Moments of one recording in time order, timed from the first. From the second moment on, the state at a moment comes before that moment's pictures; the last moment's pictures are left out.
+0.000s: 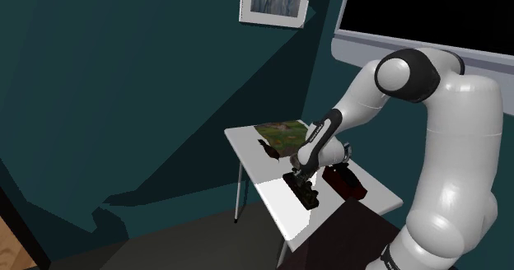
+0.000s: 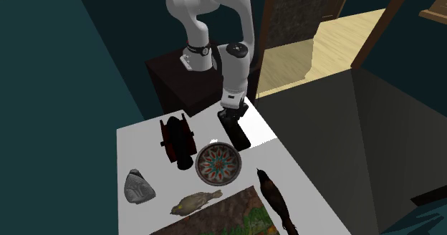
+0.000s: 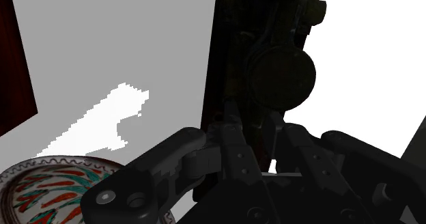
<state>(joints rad) -0.19 0.38 -0.09 -2.53 0.08 2.95 -0.16</state>
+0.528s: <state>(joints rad) -0.18 0.36 -0.10 -2.53 0.07 2.94 -0.16</state>
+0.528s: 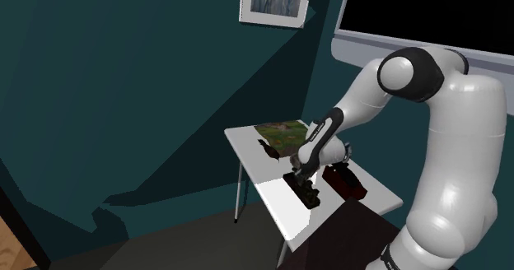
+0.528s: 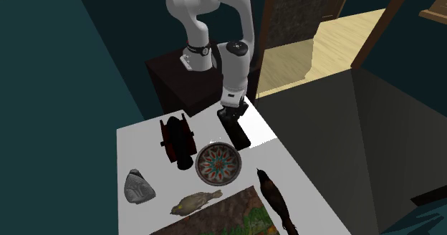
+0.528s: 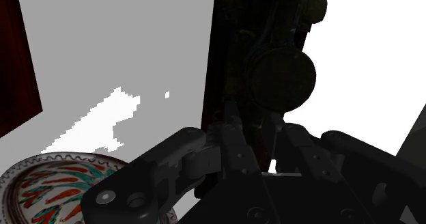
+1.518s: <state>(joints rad) -0.14 0.13 -0.15 -2.56 0.00 2.73 -0.11</state>
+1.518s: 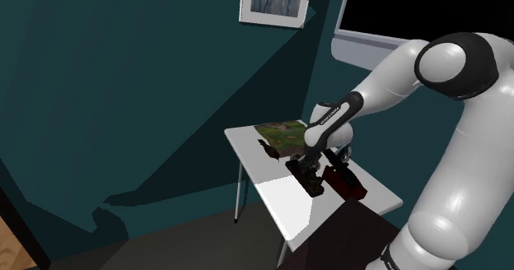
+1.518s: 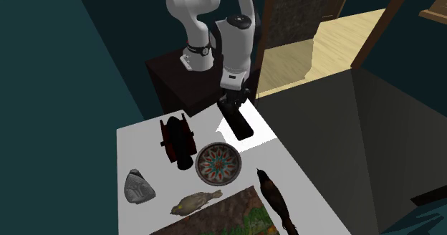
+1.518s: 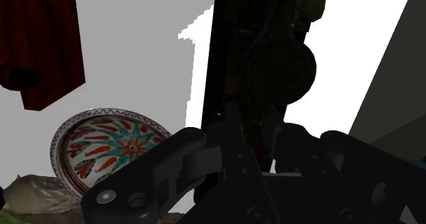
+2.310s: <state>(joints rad) -0.18 0.12 -0.19 -2.43 0.01 2.59 -0.19</state>
